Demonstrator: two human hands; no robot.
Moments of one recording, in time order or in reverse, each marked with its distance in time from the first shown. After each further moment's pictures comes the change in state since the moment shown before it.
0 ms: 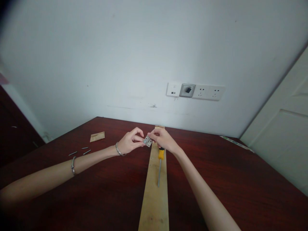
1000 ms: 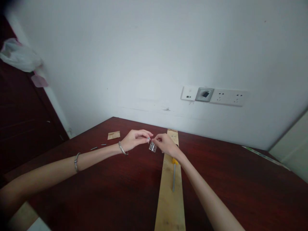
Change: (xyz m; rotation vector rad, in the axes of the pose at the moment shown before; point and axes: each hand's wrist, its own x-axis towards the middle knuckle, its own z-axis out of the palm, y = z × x) left_hand -0.022 0.014 -0.038 -0.072 0.113 -0.031; right_hand 0.021 0.001 0.043 -0.217 -0.064 -0.058
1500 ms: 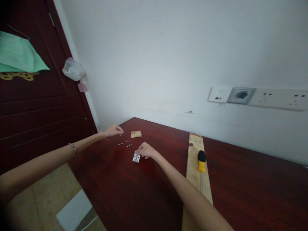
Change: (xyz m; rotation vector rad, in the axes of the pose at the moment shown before) left_hand -0.099 -0.055 -0.239 0.793 0.326 -0.622; right_hand 0.072 -0.057 0.163 0.037 -0.461 0.058
